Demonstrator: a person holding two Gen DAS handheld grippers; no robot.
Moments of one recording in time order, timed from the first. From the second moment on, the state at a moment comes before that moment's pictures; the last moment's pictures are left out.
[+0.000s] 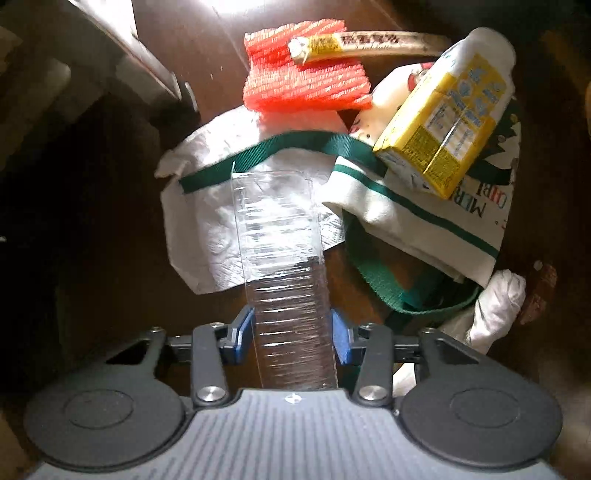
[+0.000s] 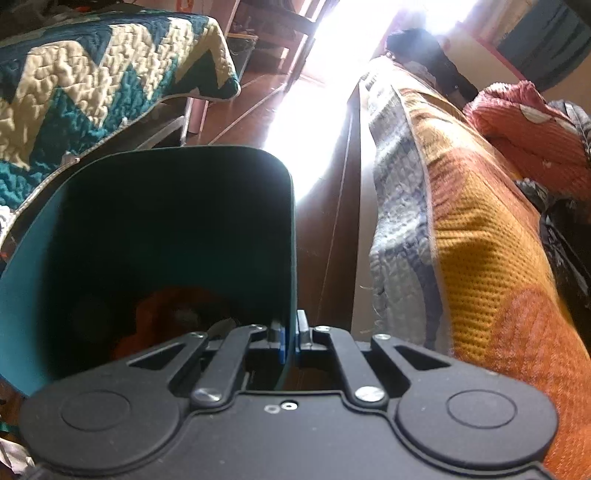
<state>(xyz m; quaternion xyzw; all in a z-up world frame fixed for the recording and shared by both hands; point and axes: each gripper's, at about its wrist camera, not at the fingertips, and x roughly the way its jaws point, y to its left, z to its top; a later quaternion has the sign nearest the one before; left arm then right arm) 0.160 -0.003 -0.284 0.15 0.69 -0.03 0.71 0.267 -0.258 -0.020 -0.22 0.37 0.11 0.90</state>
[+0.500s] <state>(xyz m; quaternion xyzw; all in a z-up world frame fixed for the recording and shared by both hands) 0.133 -0.006 -0.076 0.02 0.58 -0.20 0.79 0.251 -0.235 -0.018 -0.27 0.33 0.13 0.89</state>
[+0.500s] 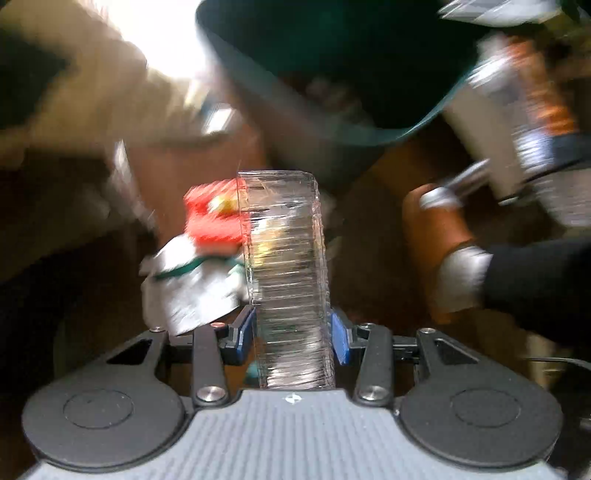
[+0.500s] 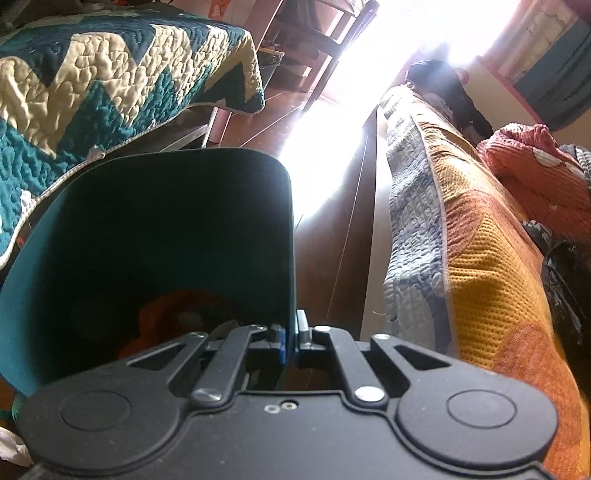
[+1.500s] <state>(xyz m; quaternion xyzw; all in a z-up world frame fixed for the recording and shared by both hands) 0.261 -0.092 -0.071 -0.02 0.50 -0.12 0.85 0.222 -0.200 -0.016 -0.32 0.30 0.17 0.89</state>
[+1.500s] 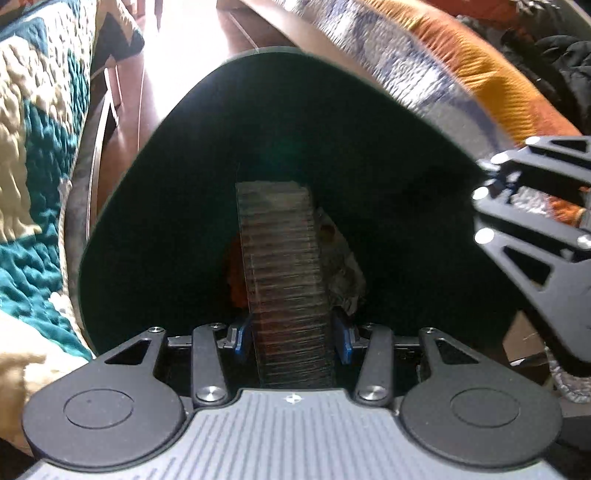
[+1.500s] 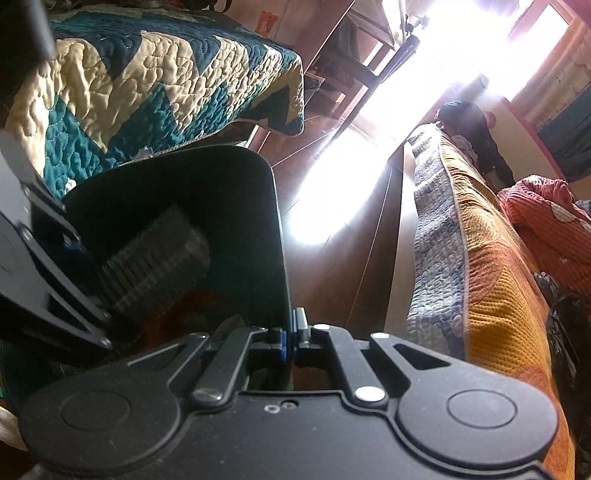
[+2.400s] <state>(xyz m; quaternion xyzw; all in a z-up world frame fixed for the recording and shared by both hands) 0.170 -0.040 -0.014 0.06 0.42 -0.15 0.89 0.267 -0.255 -0.024 -0.23 0.36 0.10 0.90</state>
